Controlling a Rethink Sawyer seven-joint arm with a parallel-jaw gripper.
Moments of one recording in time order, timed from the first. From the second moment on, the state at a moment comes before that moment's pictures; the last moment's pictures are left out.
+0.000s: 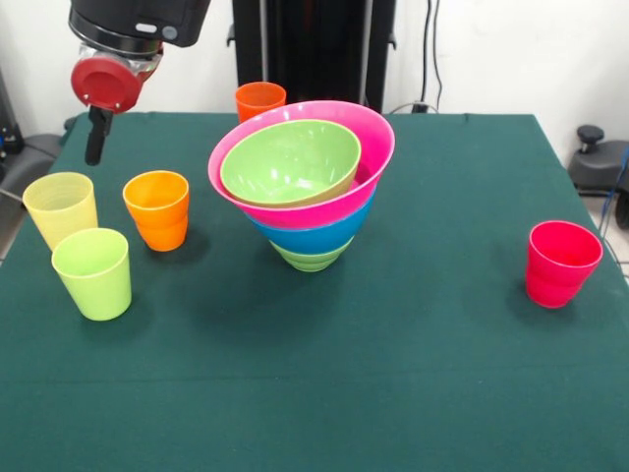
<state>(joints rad) -0.20 -0.52 -0.46 1.50 0.19 0.45 2.69</state>
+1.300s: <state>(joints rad) -0.24 -0.52 -0.42 1.53 0.16 0.36 2.69</state>
